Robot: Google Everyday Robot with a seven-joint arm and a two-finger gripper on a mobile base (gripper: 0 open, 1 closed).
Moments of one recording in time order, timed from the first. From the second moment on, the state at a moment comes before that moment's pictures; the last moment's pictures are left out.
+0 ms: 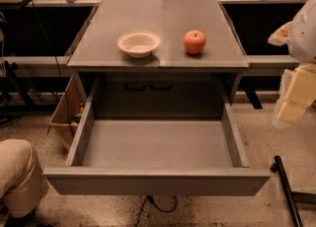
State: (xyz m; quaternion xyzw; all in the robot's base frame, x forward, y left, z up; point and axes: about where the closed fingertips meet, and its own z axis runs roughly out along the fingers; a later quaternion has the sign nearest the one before) arm 0.438 -0.217 0.976 -0.60 0.78 -0.03 0.16
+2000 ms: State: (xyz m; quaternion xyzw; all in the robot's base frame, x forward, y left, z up) arm 0.443 -0.124 0.752 -0.57 0.80 0.11 0.16
